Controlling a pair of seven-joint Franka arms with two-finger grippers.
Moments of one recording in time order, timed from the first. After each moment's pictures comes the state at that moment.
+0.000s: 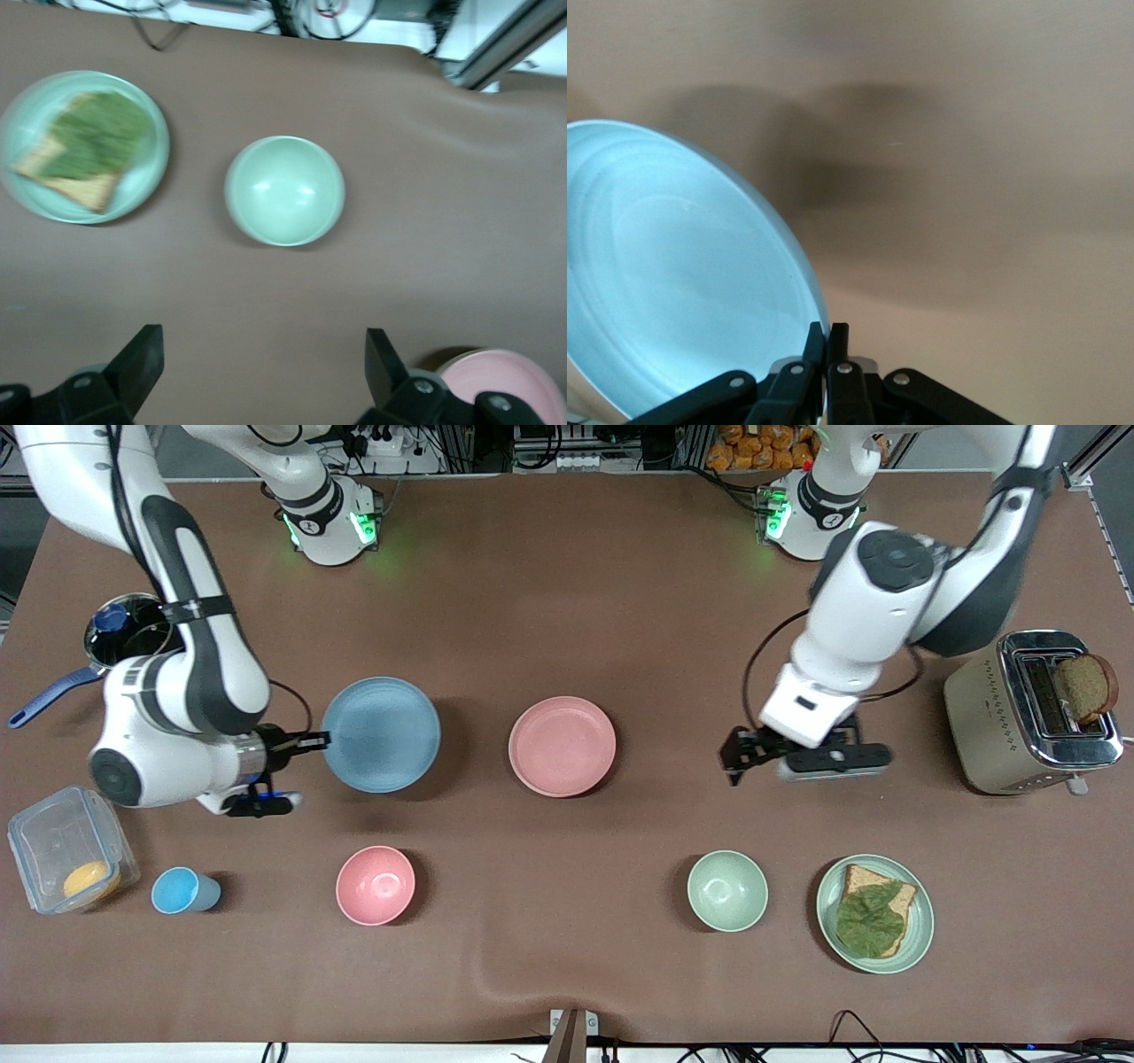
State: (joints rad) left arm 0.04 0.20 -0.45 -1.75 0.20 2.19 -0.55; right arm 0.10 0.47 0.03 -1.72 0.29 1.72 0.01
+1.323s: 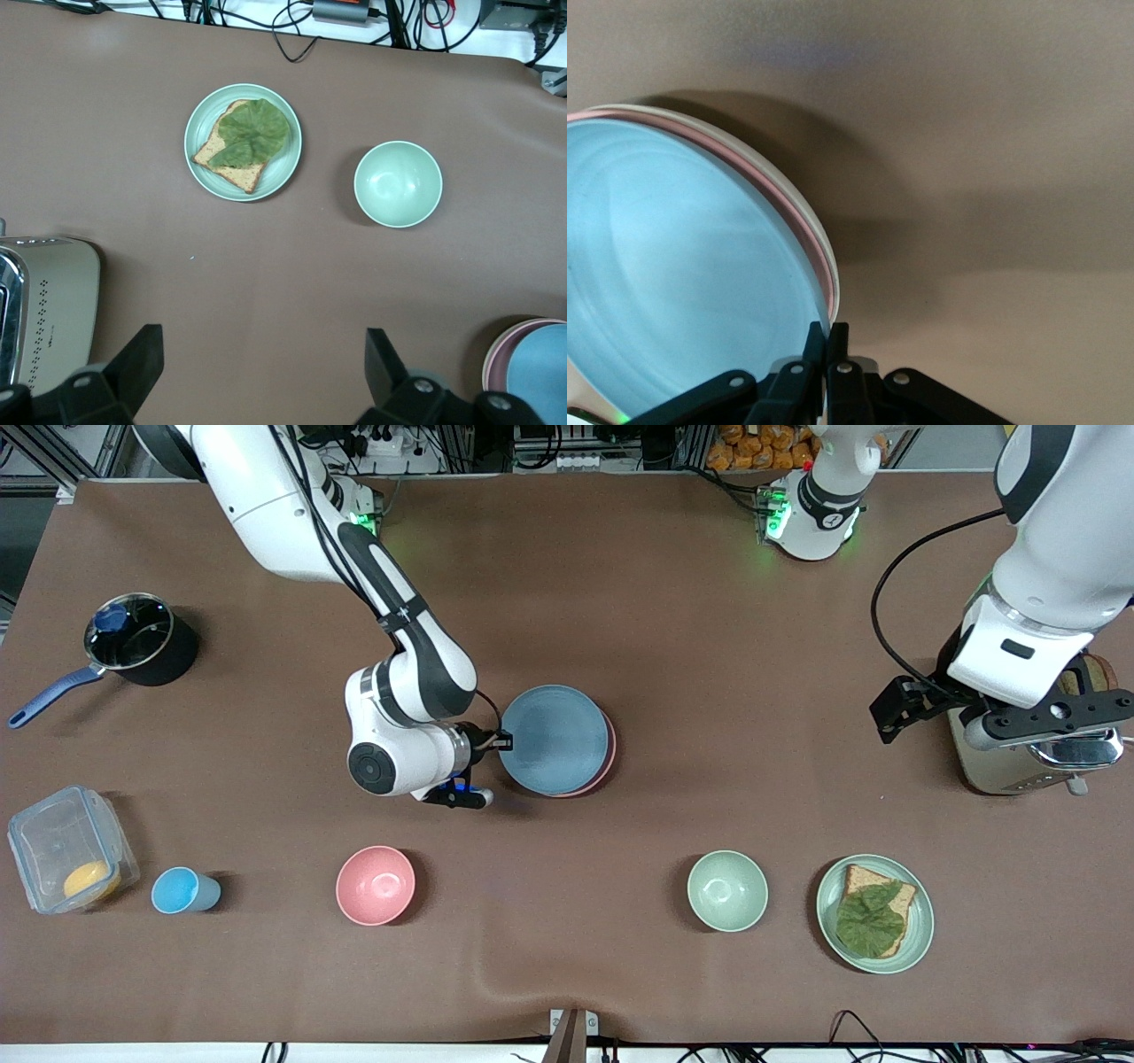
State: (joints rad) left arm 0.15 0.17 -0.45 -1.44 0.19 1.74 -0.44; right arm 0.45 0.69 0.04 -1.58 0.54 1.95 0.31
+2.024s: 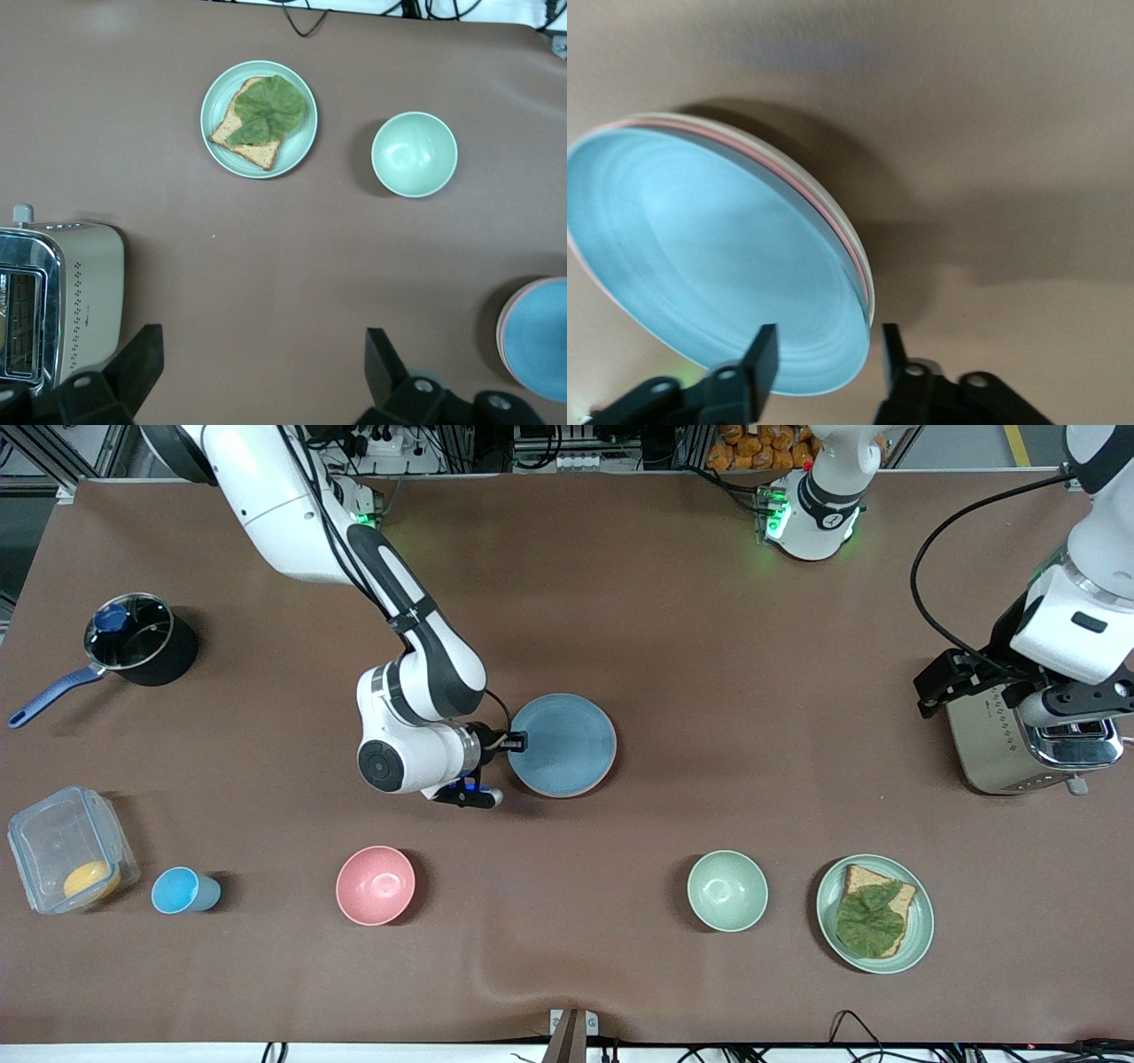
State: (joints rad) left arm 0.21 0.12 -0.43 -1.43 0.11 1.65 -0.30; right arm 0.47 0.71 0.03 -1.56 0.58 1.99 0.31
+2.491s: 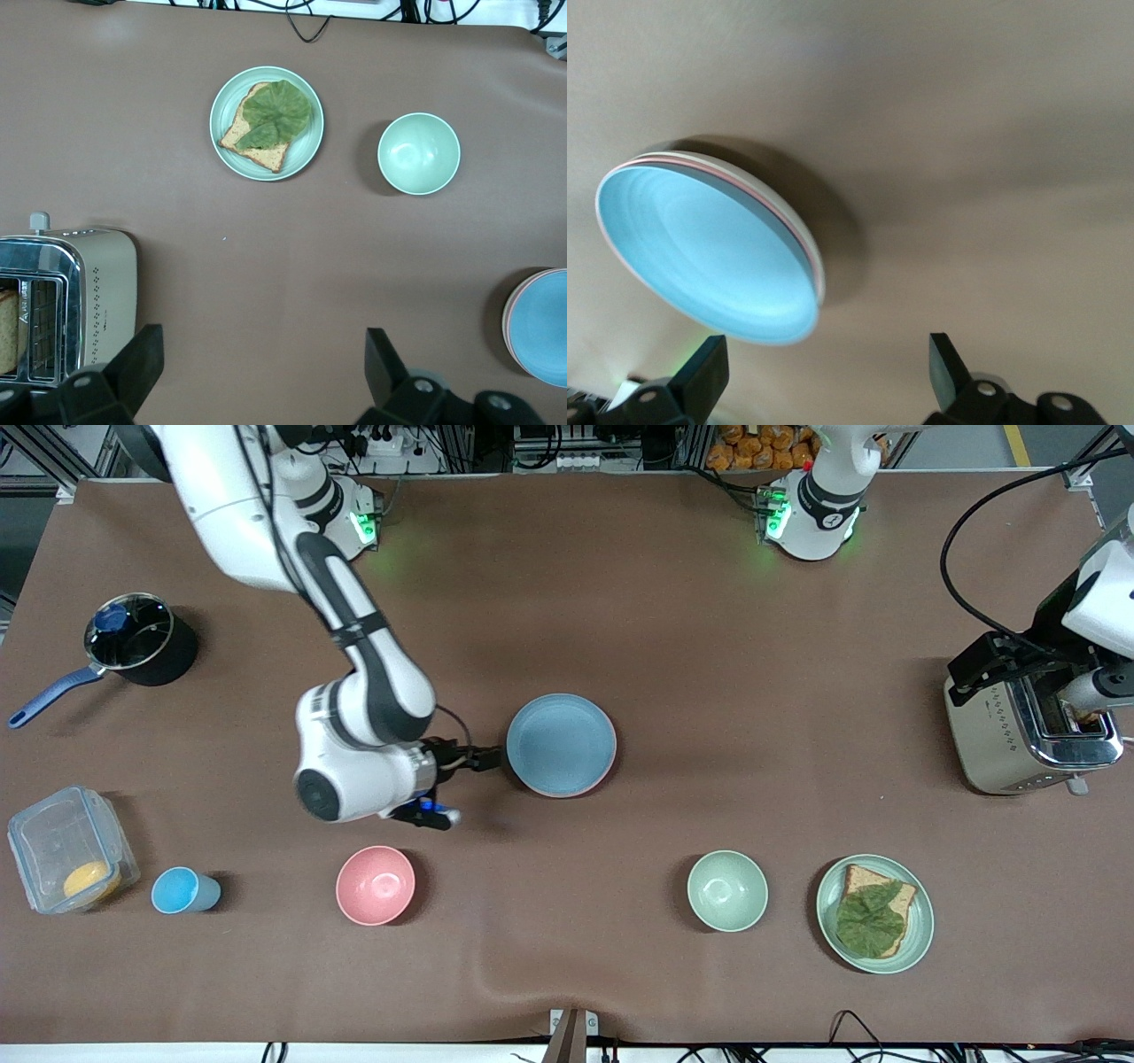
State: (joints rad) left arm 0.02 0.09 -0.17 -1.43 0.05 1.64 -0.22; right arm 0.32 0.68 0.00 -1.45 0.55 1.73 0.30
